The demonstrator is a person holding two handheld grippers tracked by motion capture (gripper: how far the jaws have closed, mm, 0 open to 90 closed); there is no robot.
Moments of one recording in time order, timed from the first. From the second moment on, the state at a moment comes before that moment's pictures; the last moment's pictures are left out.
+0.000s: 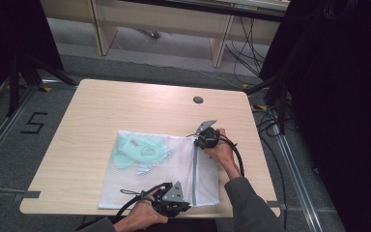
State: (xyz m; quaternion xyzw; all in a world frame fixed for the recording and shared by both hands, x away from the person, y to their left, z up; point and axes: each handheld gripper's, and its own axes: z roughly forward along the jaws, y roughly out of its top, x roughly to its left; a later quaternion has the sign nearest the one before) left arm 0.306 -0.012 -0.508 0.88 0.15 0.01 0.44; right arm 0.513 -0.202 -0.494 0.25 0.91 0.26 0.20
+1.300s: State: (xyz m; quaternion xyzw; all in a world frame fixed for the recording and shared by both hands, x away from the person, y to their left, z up) left arm 0.324 0.072 -0.475 0.86 0.26 0.09 0.44; right arm 0.455 -0.206 -0.454 0.28 0.88 0.34 0.16
